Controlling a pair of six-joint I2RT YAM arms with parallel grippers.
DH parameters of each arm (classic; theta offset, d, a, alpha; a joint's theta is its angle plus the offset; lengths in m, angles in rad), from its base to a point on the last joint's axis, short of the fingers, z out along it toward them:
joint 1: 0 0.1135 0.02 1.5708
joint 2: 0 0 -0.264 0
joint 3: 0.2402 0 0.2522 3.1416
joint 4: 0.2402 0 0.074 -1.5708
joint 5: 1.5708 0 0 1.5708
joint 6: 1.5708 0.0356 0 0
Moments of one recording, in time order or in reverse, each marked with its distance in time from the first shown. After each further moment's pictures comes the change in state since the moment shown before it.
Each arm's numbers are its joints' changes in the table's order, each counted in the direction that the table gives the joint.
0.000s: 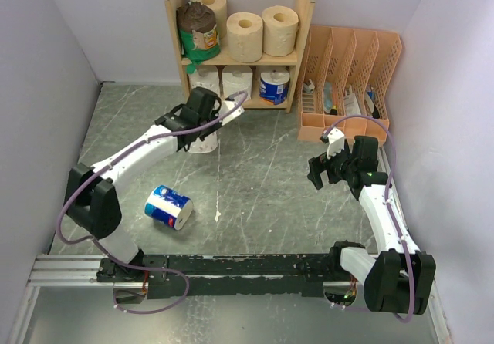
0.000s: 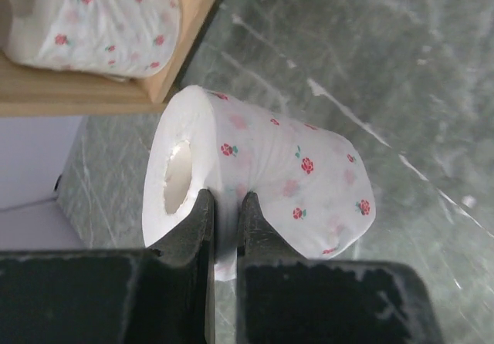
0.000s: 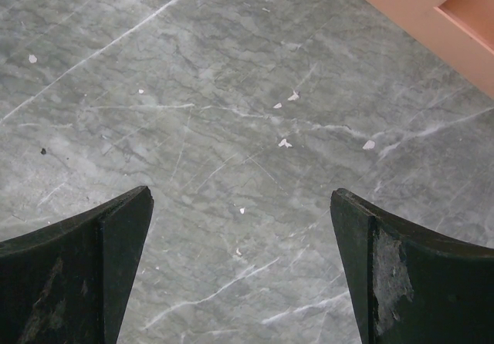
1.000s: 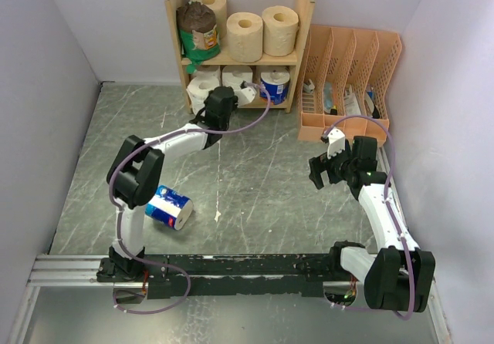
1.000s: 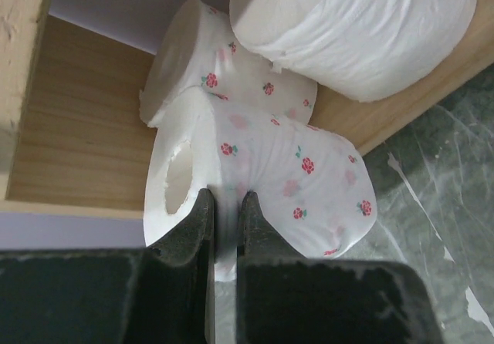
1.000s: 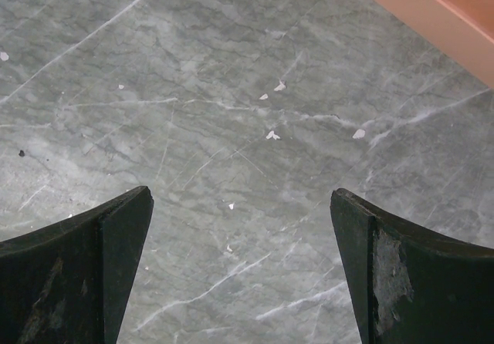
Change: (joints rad) left arm -0.016 -0.380 0.029 -0.796 -0.389 0.202; right arm 0.000 -0.016 -0.008 -0.014 0.048 0.008
